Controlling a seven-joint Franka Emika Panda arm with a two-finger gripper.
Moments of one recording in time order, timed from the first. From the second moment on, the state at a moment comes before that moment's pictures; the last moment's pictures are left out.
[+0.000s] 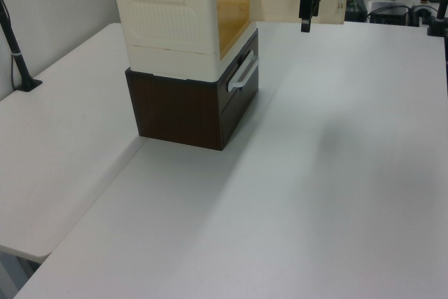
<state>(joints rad) 0.00 0.15 0.05 -1.51 -0.08 1.69 -0.02</state>
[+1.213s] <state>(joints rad) -0.01 0.13 0.05 -1.54 -0.08 1.65 0.04</state>
